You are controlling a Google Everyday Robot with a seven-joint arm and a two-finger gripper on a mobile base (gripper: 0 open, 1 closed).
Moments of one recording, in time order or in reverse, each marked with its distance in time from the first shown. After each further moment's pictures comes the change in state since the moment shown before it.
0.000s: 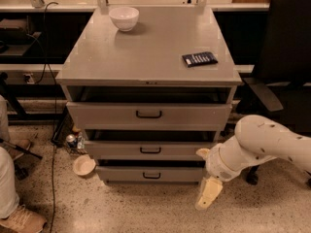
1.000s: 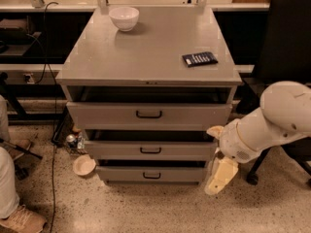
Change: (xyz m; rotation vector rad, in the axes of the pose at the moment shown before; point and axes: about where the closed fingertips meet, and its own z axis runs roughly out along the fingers) arm -0.040 0.000 -0.107 0.079 -0.015 0.010
